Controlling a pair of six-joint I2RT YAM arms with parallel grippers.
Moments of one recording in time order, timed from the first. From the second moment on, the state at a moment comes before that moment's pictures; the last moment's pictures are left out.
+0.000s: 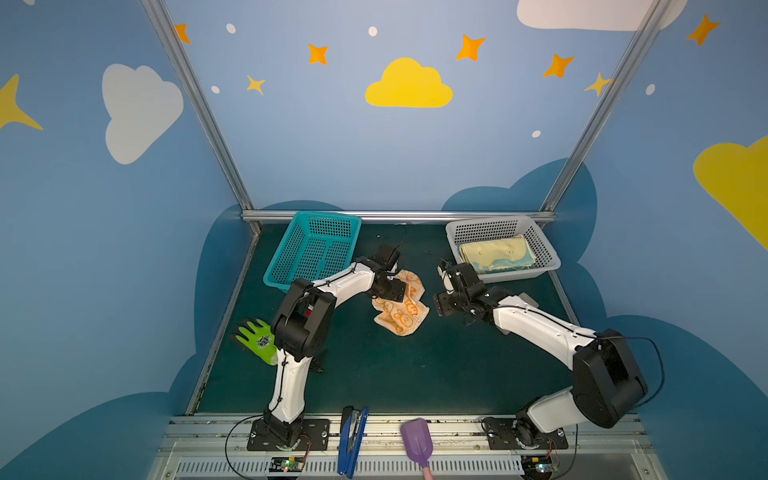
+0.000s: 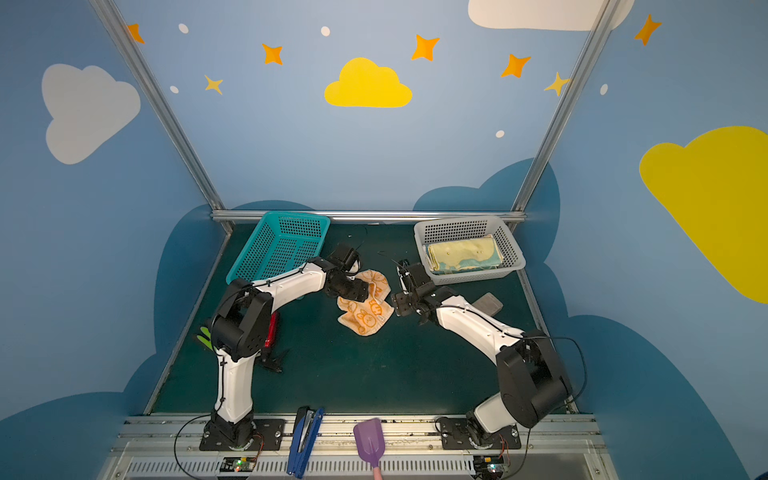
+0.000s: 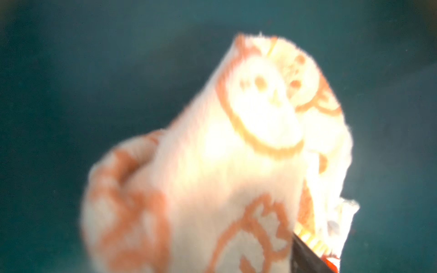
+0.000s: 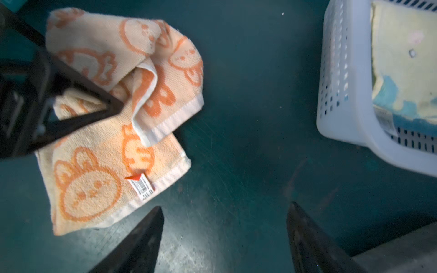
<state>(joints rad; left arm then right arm) -0.54 2.04 1.49 -0.59 0.06 -0.29 0.60 1.51 1.01 -0.39 0.17 0.11</state>
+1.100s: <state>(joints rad) -0.83 2.09 1.62 -0.57 -0.31 0.27 0.42 1.12 0.82 -0.55 0.21 0.25</state>
